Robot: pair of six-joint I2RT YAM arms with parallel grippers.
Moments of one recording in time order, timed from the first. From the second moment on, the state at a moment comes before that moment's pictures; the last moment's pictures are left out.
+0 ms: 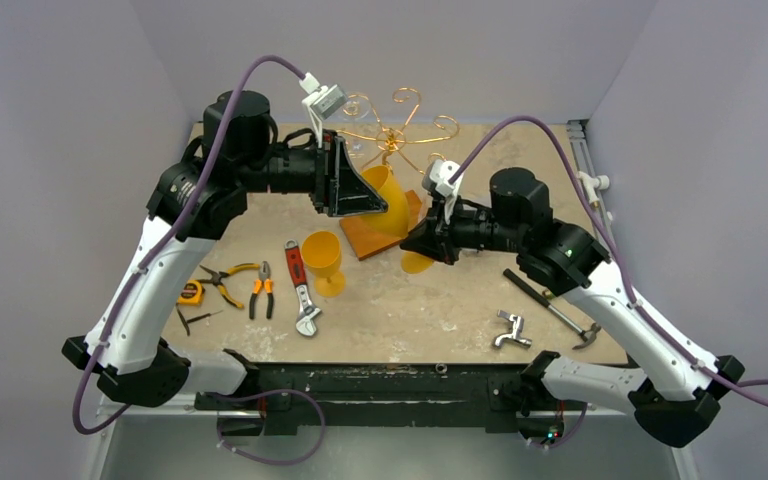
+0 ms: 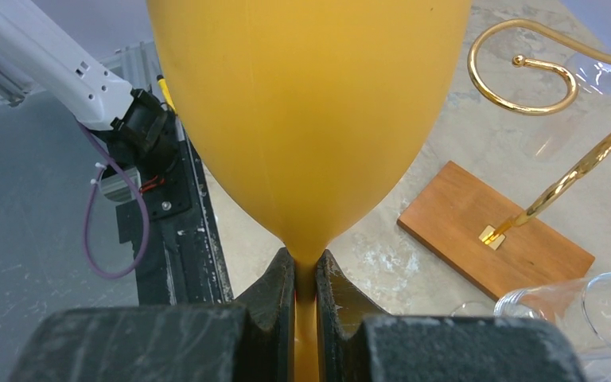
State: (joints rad) left arm -0.61 1.33 1.88 -0.85 0.76 -0.45; right arm 0.75 1.07 1.30 -0.56 -0.46 -0.07
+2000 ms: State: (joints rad) left arm -0.62 1.25 1.80 -0.98 0.58 -0.27; right arm 0.77 1.03 1.27 -0.49 -0.22 0.28
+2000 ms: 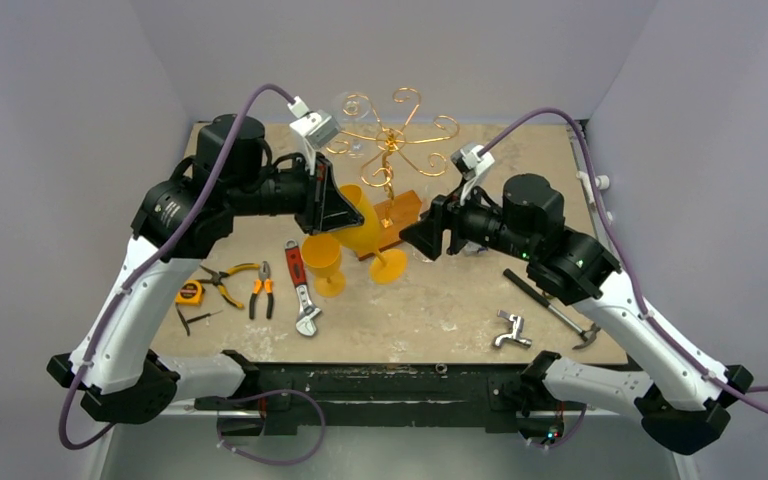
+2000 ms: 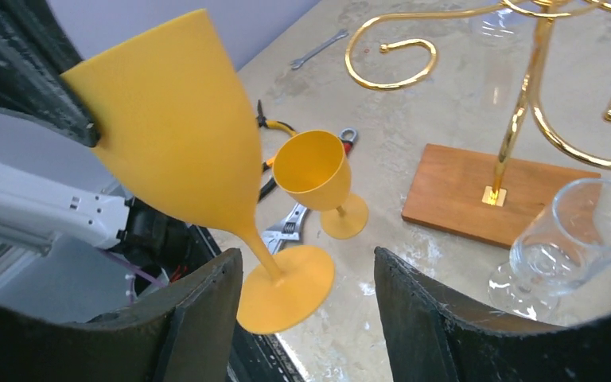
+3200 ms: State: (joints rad) left arm -0.72 1.08 1.58 -0.92 0.36 -0.17; right arm 0.77 0.85 1.06 -0.35 -0.23 0.64
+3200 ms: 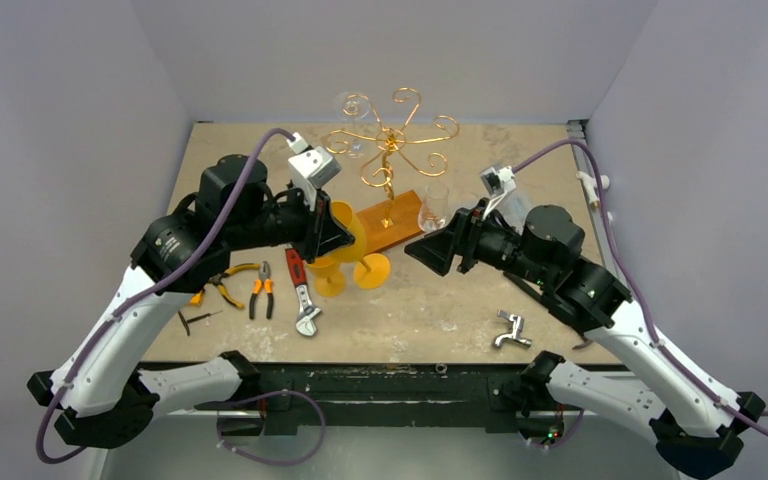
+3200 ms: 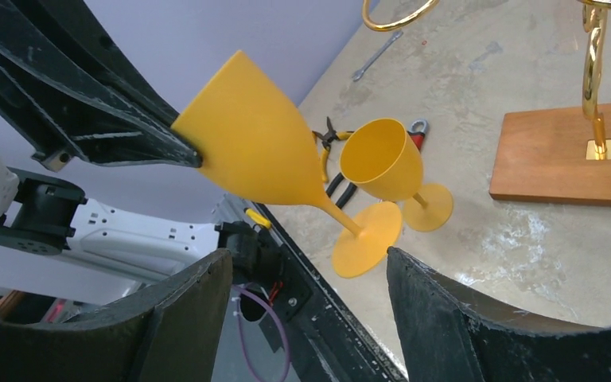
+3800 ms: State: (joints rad) left arm -0.79 1.11 1.35 -0.77 0.27 -0.17; right arm 0.77 0.77 1.04 -0.37 -0.17 0.66
